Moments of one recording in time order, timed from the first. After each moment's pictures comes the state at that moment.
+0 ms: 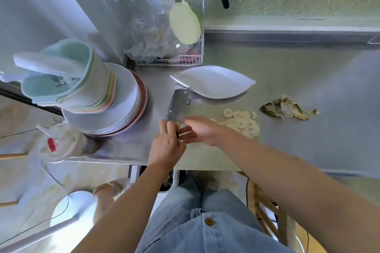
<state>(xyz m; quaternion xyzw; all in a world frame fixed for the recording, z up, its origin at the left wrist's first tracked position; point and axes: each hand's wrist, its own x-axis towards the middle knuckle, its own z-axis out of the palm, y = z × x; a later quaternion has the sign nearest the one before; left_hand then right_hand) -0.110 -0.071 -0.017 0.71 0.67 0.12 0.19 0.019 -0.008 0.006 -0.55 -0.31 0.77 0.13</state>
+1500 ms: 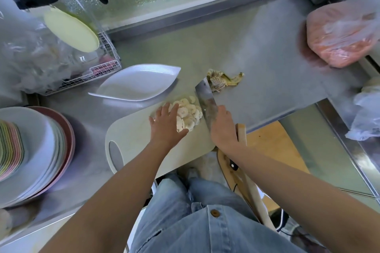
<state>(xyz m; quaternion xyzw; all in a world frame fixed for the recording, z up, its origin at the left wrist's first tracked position) 0.023 -0.014 -0.046 0.83 0.50 -0.08 0.22 0.171 -0.093 -0.005 -0.88 -0.34 0.31 0.15</state>
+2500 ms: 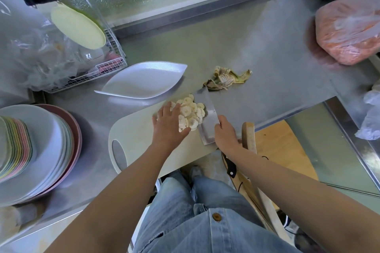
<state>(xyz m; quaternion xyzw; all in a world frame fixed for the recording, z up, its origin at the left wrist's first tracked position) 0.007 -0.013 -0.057 0.84 0.49 -0.02 0.21 0.157 -0.103 -0.026 -0.84 -0.25 0.42 0.25</state>
